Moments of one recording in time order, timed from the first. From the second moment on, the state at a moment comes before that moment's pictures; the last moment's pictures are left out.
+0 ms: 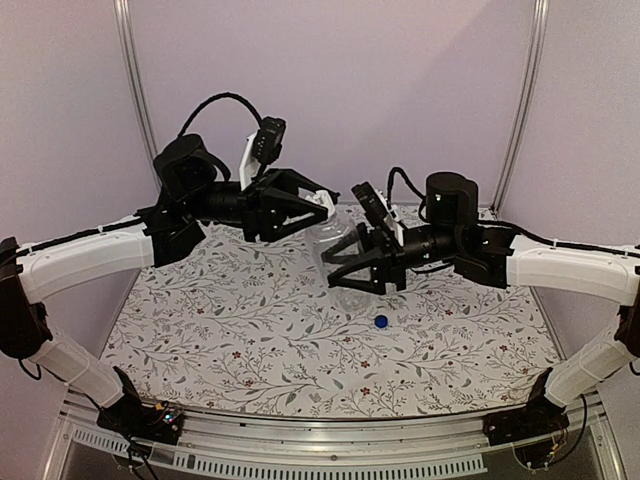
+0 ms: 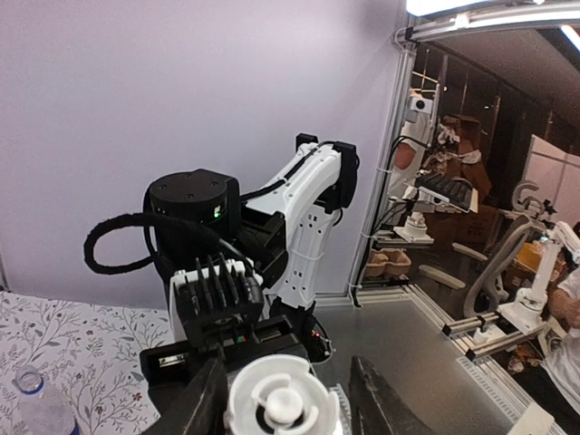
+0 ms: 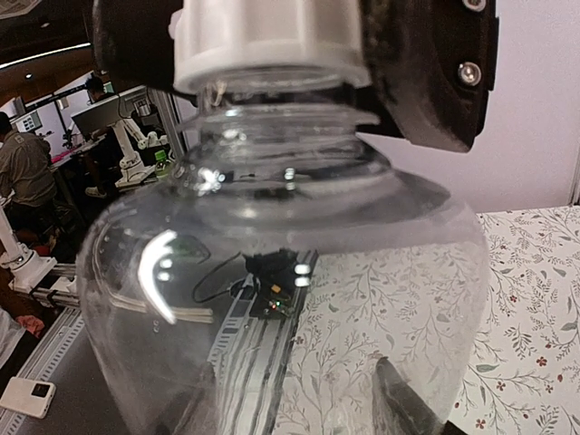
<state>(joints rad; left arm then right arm) -0.81 1.44 1.17 0.50 0.98 -0.36 0.88 1.44 1.07 0.23 -0.90 0.07</state>
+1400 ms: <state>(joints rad) -0.95 1.36 1.21 0.13 0.10 -0.37 0.89 1.43 1.14 0.02 -0.41 -0.02</state>
